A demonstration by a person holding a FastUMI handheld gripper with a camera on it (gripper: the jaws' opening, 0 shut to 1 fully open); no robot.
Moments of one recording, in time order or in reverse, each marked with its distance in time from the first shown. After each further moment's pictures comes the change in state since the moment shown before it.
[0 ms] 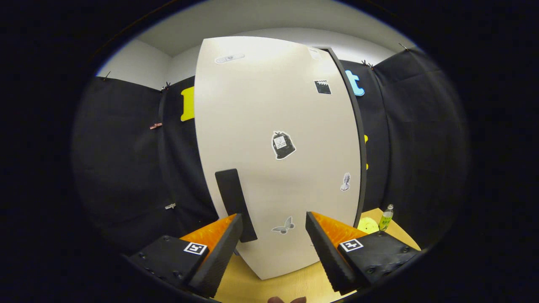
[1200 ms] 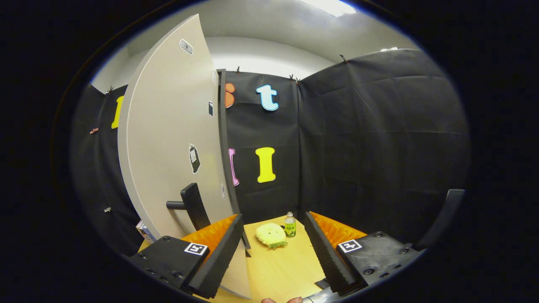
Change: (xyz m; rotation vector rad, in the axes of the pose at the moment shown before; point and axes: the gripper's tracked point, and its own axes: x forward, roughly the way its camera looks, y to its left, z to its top) arm -0.133 -0.247 0.045 -0.027 -0.065 -0.483
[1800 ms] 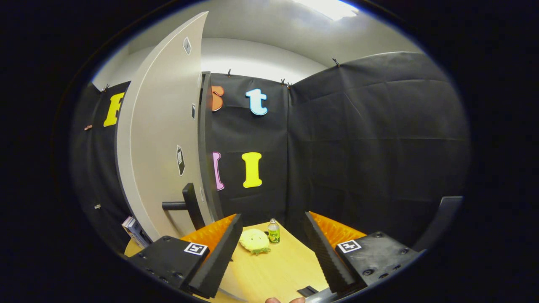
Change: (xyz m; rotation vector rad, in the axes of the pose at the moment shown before) arm 0.024 -0.073 0.015 -0.034 -0.044 -0.091
